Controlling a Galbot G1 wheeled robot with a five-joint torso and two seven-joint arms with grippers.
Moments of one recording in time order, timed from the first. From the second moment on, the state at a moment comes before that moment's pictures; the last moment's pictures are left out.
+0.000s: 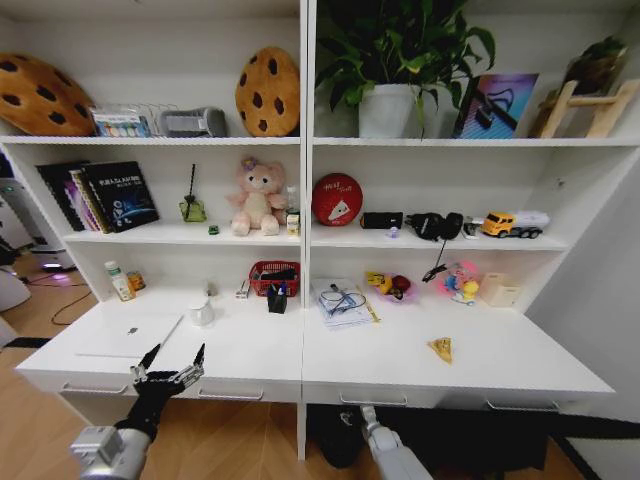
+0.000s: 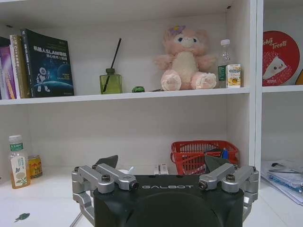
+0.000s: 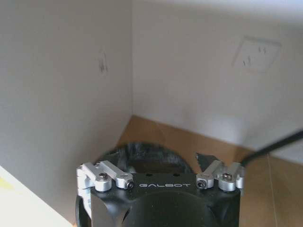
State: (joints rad) left arm 1.88 -1.29 -0.85 -2.42 -0.38 0.15 -0.02; right arm -0.91 1.52 0.52 0.57 -0.18 0.03 -0.17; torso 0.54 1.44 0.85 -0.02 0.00
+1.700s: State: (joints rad) left arm 1.88 -1.29 -0.85 -2.42 -0.38 0.15 -0.02; right arm -1.22 1.09 0.61 1.89 0.53 -0.52 0.60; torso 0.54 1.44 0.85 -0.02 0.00
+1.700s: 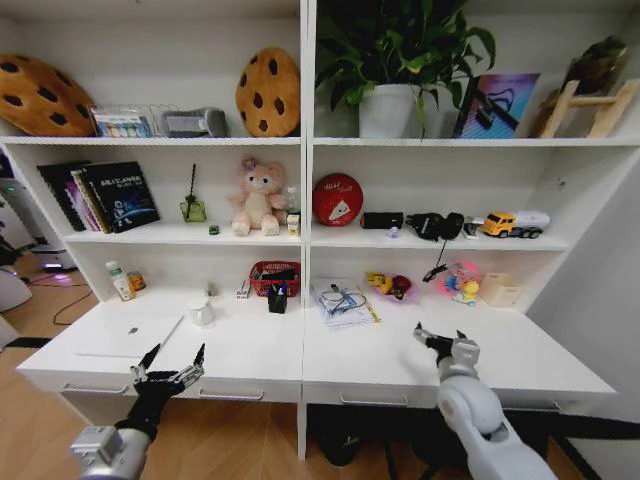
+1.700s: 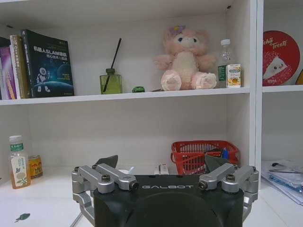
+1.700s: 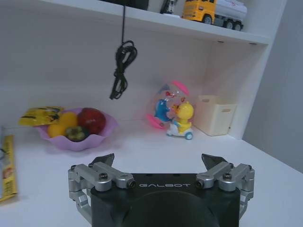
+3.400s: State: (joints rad) left arm 1.88 -1.29 -0.85 -2.42 -0.38 0.15 -0.02; right arm -1.19 1.19 0.58 1.72 0.46 -0.40 0.54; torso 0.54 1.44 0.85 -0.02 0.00
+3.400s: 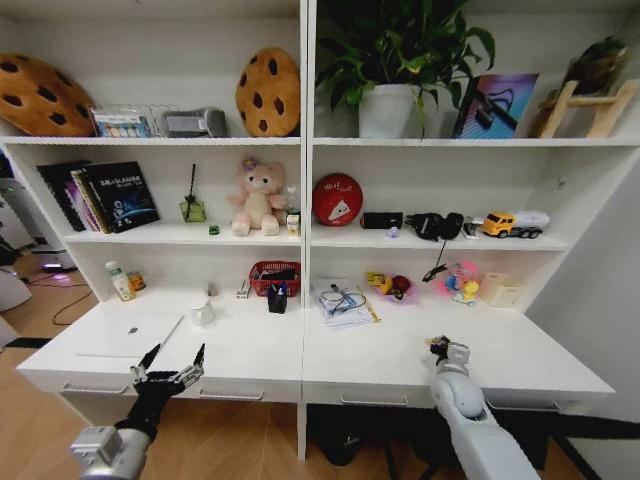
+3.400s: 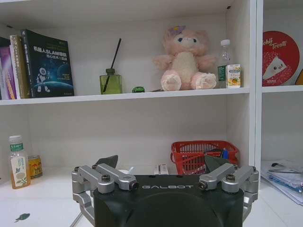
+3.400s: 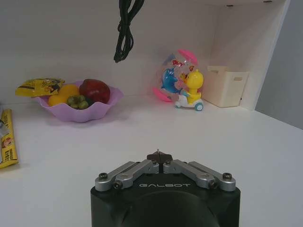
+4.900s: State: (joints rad) left arm 1.88 -1.29 -0.85 -2.42 -0.38 0.15 -0.02; right arm -0.38 1.29 0.43 0.84 0.17 -0.15 0.17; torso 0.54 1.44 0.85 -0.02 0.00
